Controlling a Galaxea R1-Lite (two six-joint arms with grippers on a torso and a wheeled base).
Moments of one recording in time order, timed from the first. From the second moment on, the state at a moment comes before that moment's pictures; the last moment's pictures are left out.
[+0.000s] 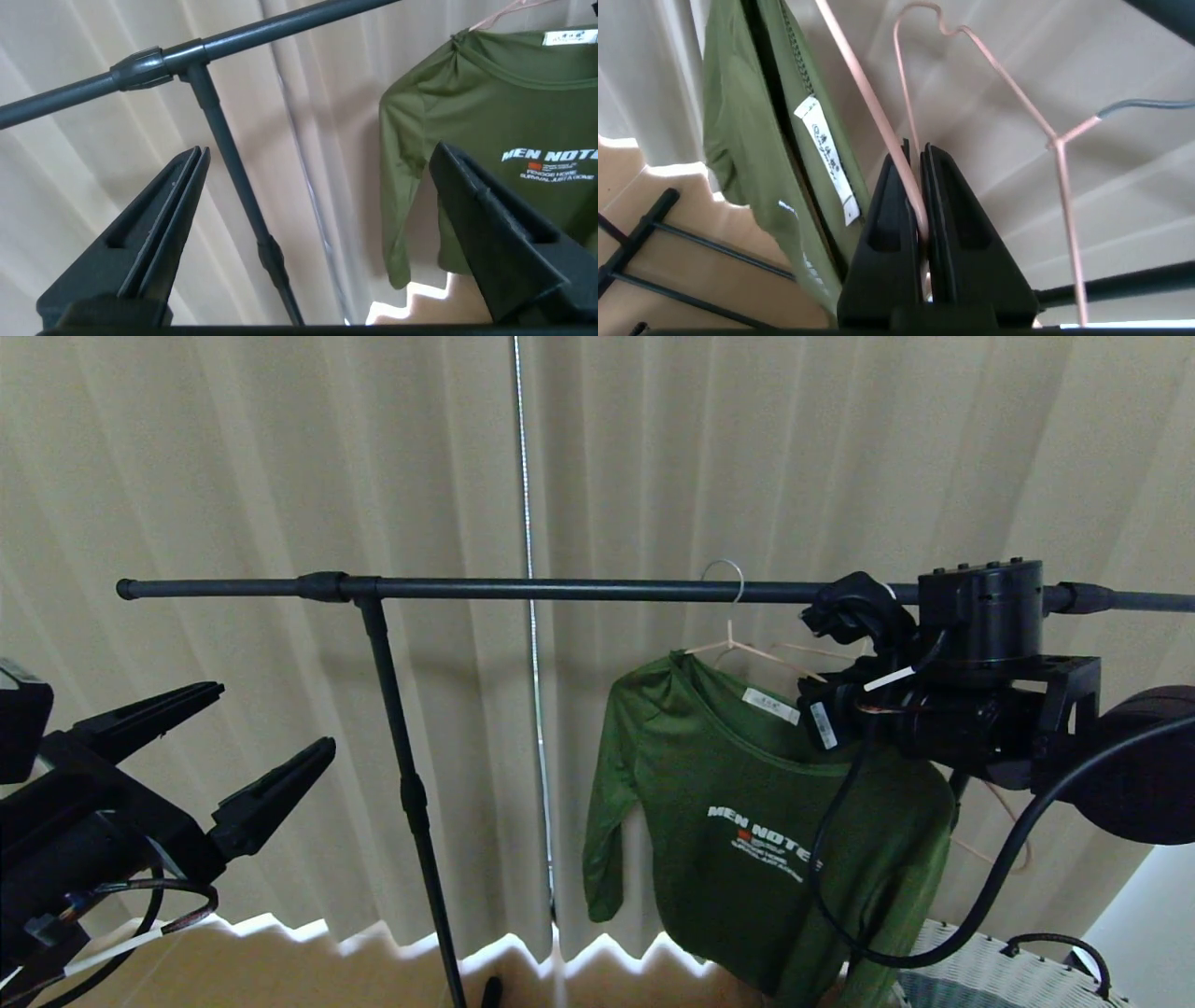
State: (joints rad) left arm -0.16 1.20 -0.25 -1.01 -0.23 0.22; right arm 0.45 1.74 -1.00 -0.33 -0.32 -0.19
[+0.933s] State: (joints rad) left arm -0.16 1.20 -0.25 -1.01 -0.23 0.22; right arm 0.50 1.76 -1.01 -0.35 -0.31 -0.19
